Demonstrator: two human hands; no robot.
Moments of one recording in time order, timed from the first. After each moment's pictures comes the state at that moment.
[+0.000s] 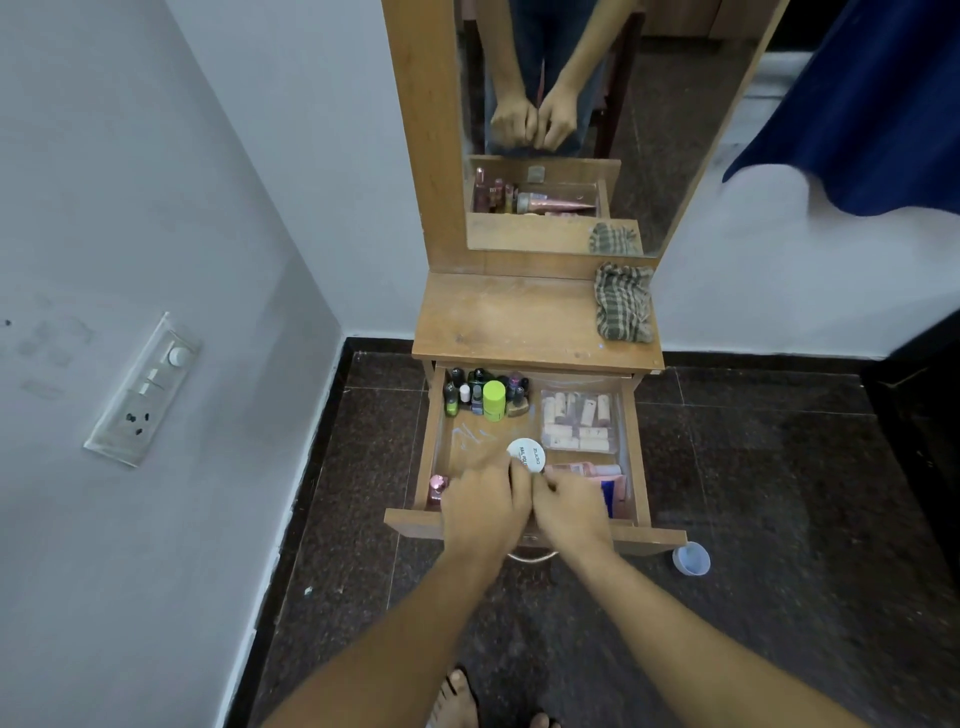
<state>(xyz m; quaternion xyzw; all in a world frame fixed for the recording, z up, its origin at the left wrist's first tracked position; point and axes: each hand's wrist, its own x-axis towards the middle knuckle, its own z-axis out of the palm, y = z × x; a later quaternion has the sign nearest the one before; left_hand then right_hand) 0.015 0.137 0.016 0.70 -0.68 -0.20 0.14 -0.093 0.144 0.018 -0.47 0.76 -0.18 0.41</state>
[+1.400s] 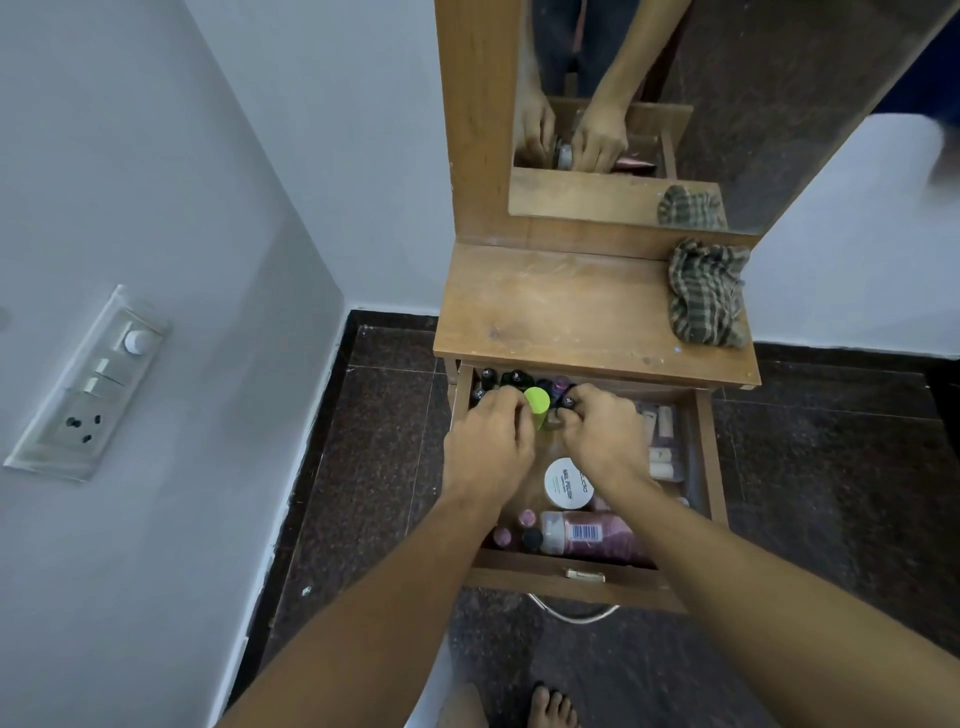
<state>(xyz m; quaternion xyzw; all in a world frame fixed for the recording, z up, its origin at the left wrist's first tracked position) 0.055 0.020 -0.043 0.66 -0.69 -0.17 0.23 -0.090 0.000 -0.050 -0.60 0.76 -0.14 0.20</state>
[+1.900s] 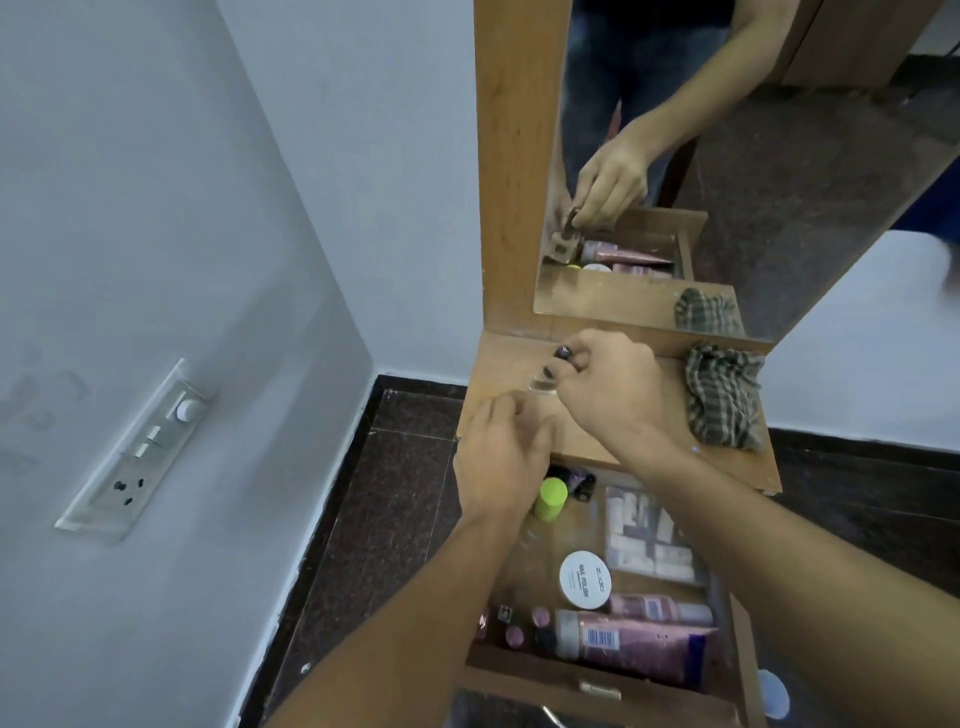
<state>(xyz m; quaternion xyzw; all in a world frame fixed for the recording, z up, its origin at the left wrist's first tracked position) 0.054 -0.038 0.011 0.71 -0.59 -0.20 0.32 -0.058 -0.089 0.090 -0.63 0.71 -0.26 0.19</state>
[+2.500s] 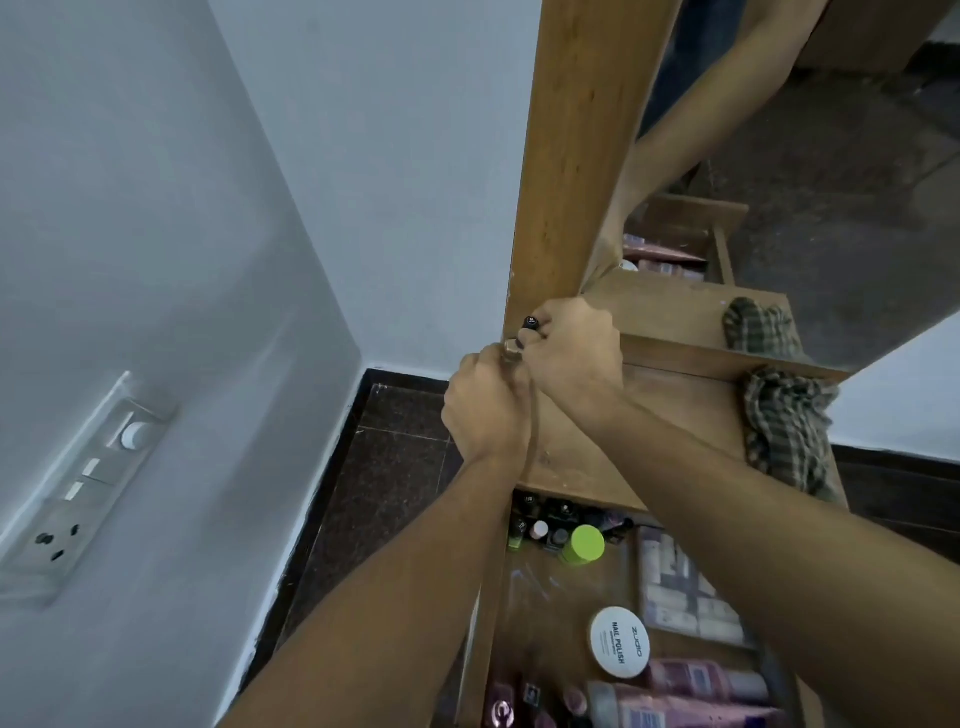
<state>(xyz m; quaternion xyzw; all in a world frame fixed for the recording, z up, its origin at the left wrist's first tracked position) 0.086 -0.155 -0.010 0.78 -0.50 -0.17 0.34 0.011 -0.188 0.059 -0.62 0.72 -0.23 0.22</state>
